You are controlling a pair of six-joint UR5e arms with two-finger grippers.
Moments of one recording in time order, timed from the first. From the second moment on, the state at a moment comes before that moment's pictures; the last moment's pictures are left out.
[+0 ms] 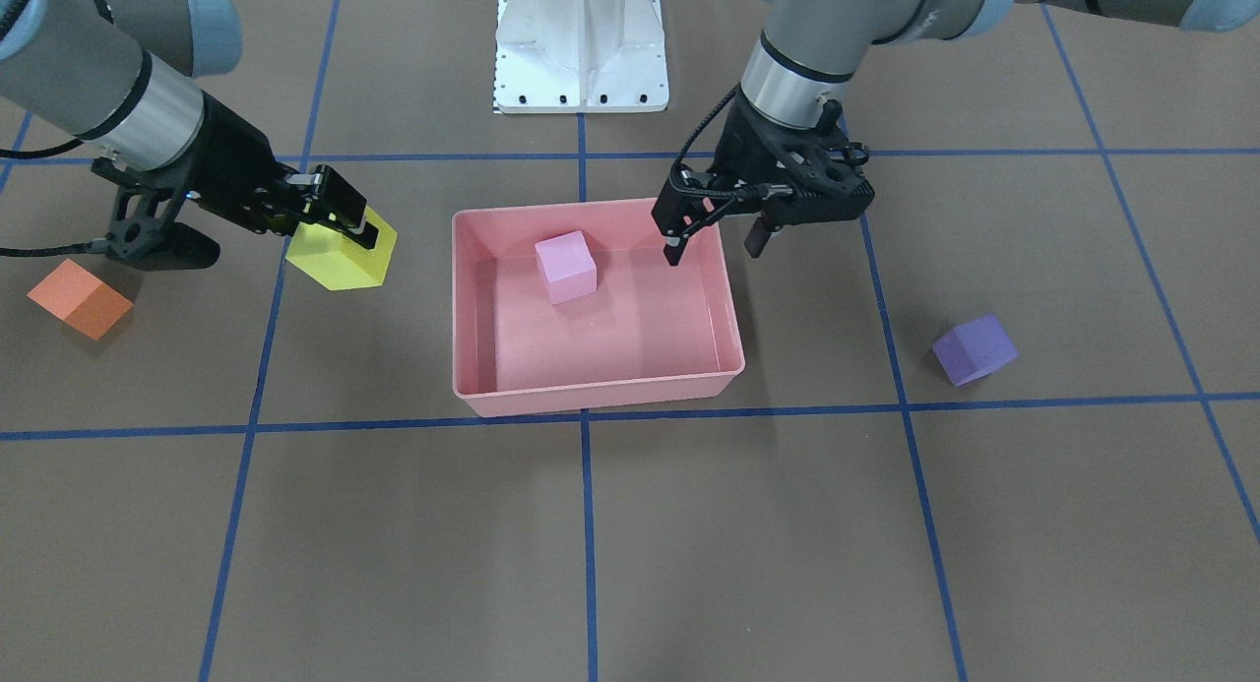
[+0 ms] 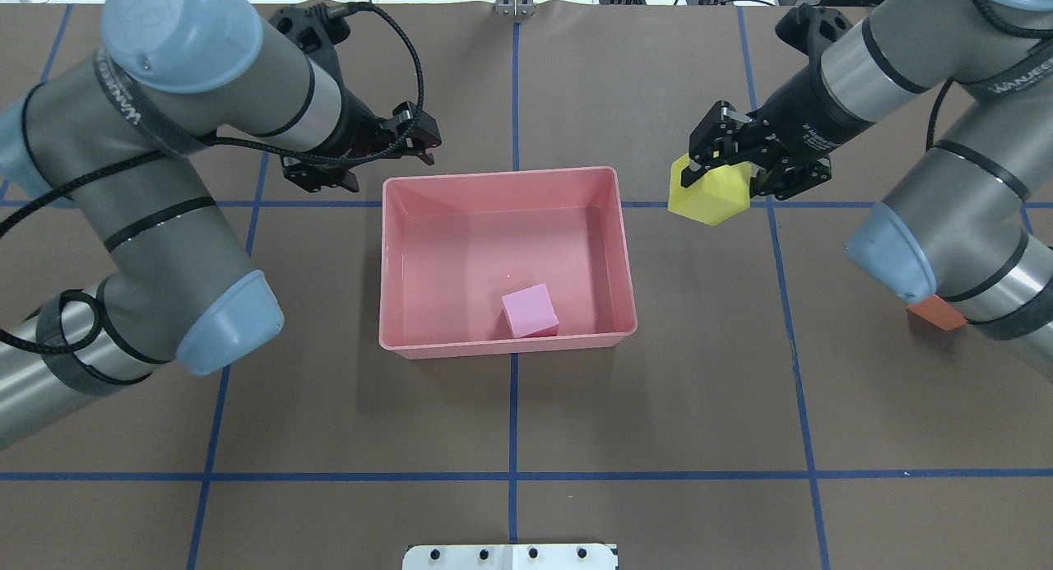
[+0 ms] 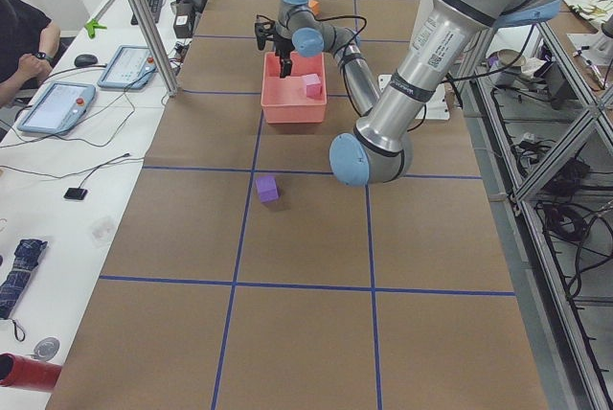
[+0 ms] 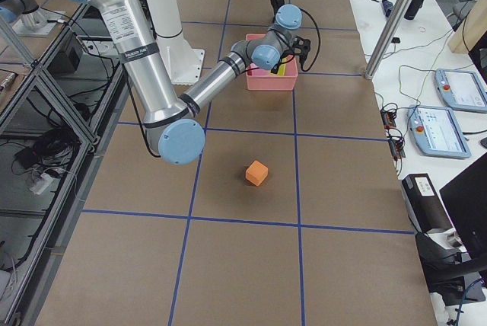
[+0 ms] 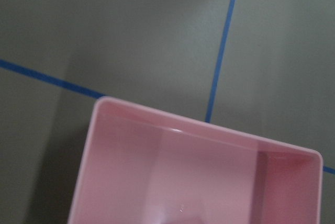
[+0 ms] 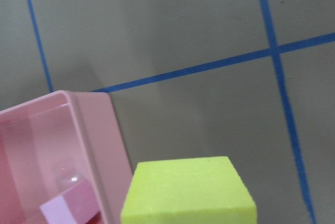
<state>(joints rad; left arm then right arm) -0.78 -2.20 -1.87 -1.59 -1.95 -1.33 0.92 -1.12 1.86 -1.36 2.42 1.28</state>
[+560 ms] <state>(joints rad) -0.97 -2.00 -1.86 -1.52 -1.96 -0.90 0.77 -0.96 1.76 -1.36 2.23 1.32</state>
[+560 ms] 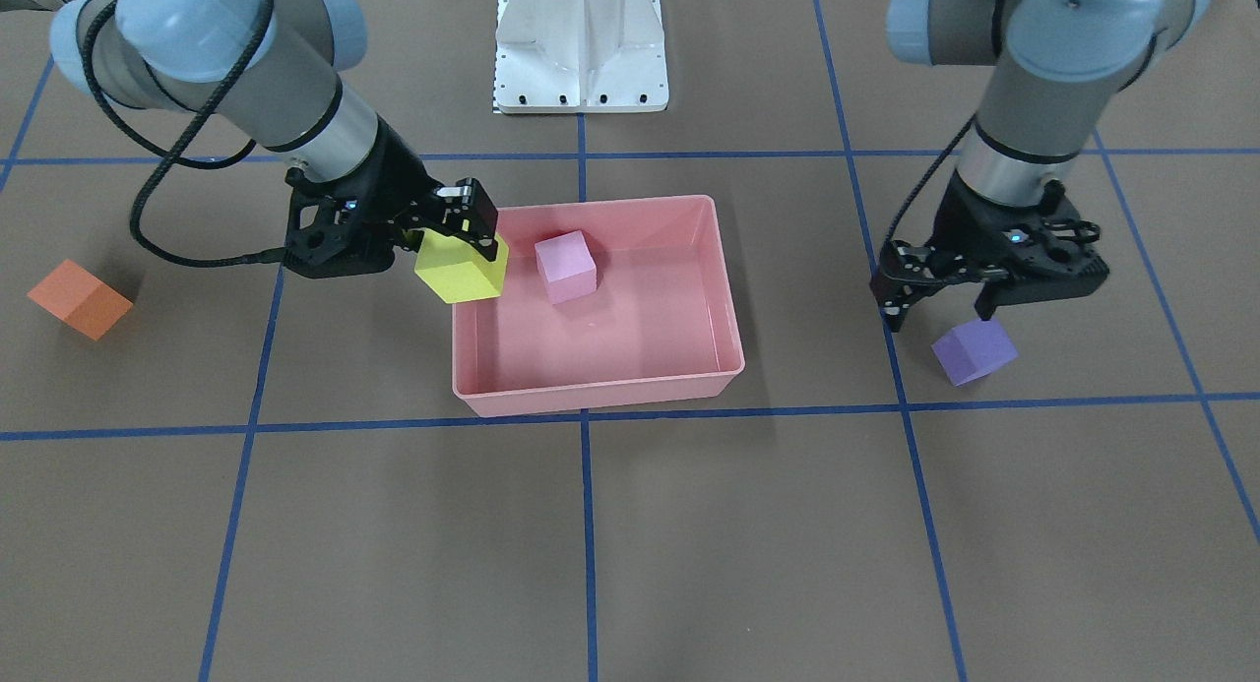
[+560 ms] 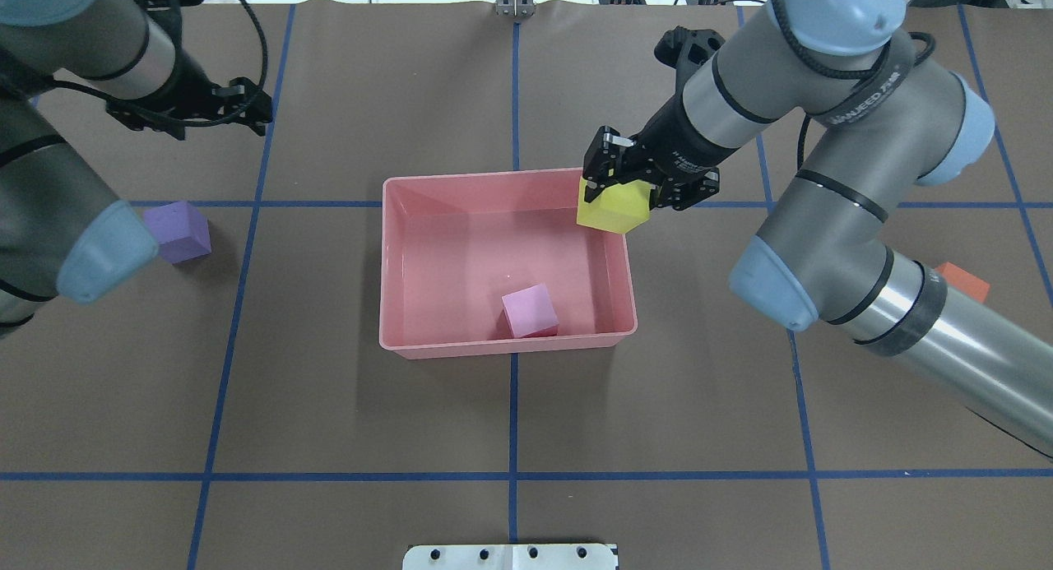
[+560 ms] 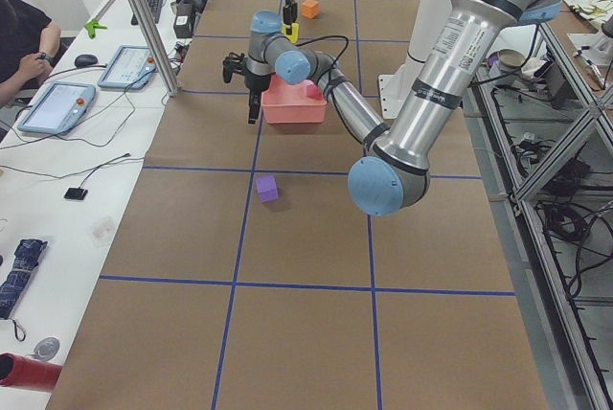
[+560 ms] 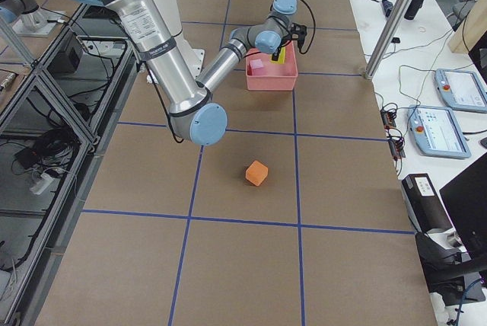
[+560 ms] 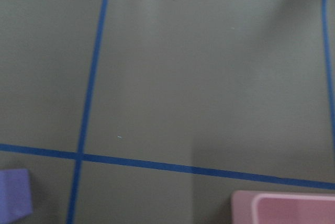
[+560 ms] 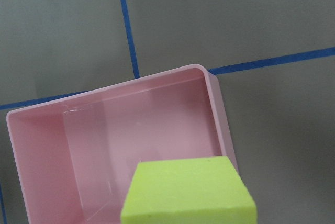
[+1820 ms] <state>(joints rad) -0.95 -1.80 -1.74 -1.79 -1.91 -1.02 0.53 -0.69 1.47 -1.29 1.93 1.39</state>
